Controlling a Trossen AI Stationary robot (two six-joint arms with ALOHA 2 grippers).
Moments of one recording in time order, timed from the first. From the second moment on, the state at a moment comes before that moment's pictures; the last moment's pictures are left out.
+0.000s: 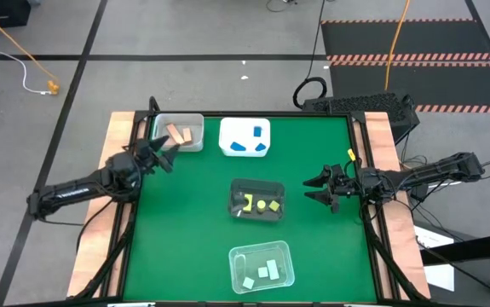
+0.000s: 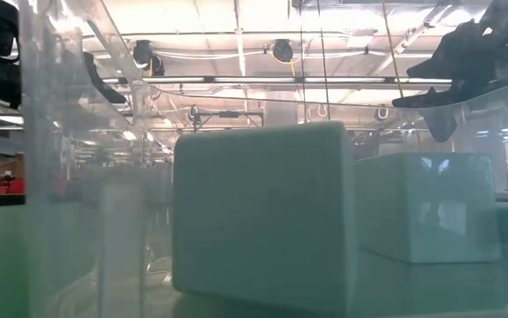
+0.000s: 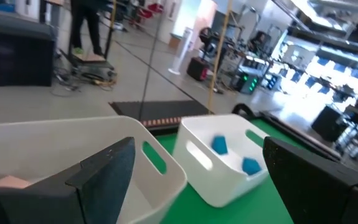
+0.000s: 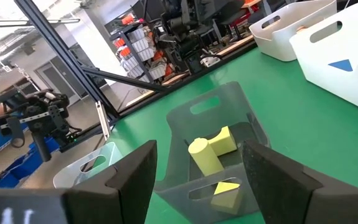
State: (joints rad) left arm 0.30 0.10 0.04 0.00 -0.47 -0.37; right arm 0.14 0.49 0.02 0.39 0.10 0.53
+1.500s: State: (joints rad) left arm 0.63 0.00 0.01 0.08 -0.47 -0.37; right arm -0.11 0.25 0.02 0.39 0.10 0.53
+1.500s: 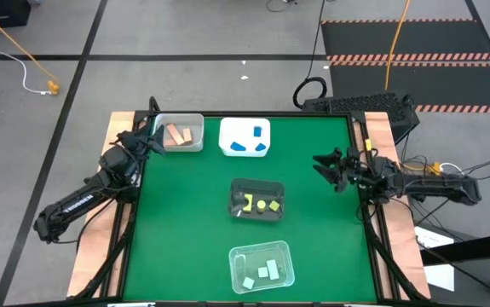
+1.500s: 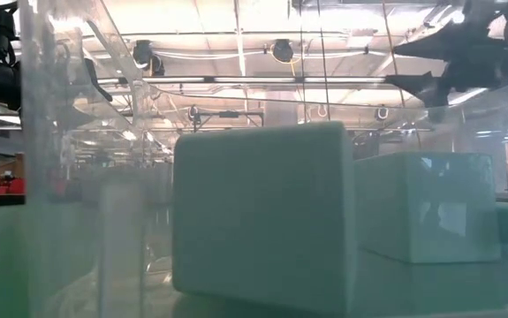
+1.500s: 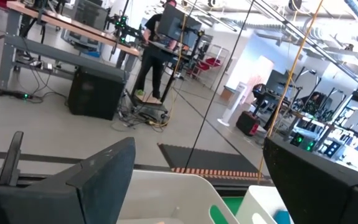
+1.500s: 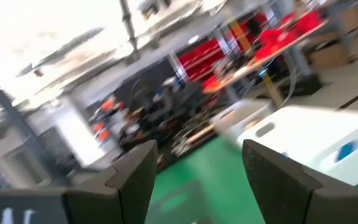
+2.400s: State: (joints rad) left arm 0.63 0.00 0.01 0.07 -0.47 -0.37; right arm -0.91 0.18 0.02 0.39 0.10 0.53
